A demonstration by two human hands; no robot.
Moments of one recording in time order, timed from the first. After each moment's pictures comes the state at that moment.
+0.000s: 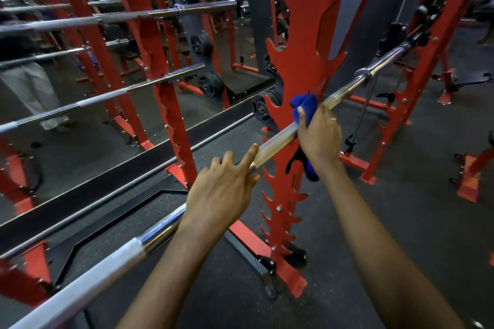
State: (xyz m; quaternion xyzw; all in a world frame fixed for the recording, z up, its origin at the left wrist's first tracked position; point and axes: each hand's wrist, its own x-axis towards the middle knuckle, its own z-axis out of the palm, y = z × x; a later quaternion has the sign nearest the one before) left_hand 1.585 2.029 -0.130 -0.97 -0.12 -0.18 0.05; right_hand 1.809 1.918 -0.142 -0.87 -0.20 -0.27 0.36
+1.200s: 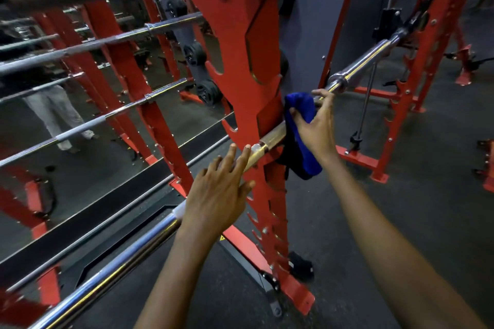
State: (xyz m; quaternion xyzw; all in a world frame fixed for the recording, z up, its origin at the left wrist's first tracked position) left_hand 1.722 1.989 -0.132 -0.98 -0.12 -0.15 0.10; right_hand 1.958 1.864 -0.144 -0.73 -0.25 -0.15 0.62
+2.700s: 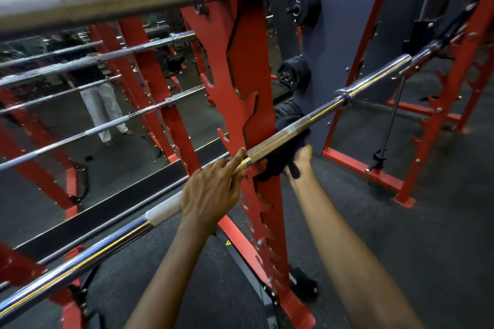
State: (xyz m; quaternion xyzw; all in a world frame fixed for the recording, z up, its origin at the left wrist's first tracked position) left_hand 1.767 1.963 -0.136 -0.93 -0.20 -0.26 0.17; right_hand 2.002 1.907 -0.185 -0.24 0.08 0.29 0.92
